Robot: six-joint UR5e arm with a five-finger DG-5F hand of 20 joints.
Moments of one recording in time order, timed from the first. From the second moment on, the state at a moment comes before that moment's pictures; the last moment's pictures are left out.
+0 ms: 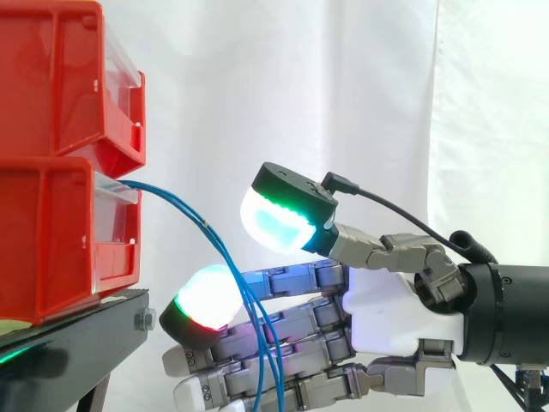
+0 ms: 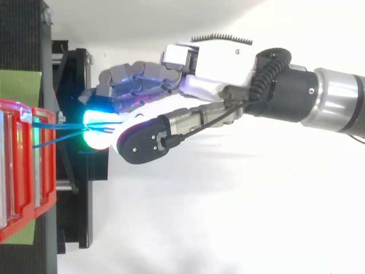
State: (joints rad) arm 0.13 -2.41 -1.17 -2.64 -1.36 -0.02
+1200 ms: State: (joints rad) arm 0.10 -2.36 -1.17 -2.73 -1.39 -0.02
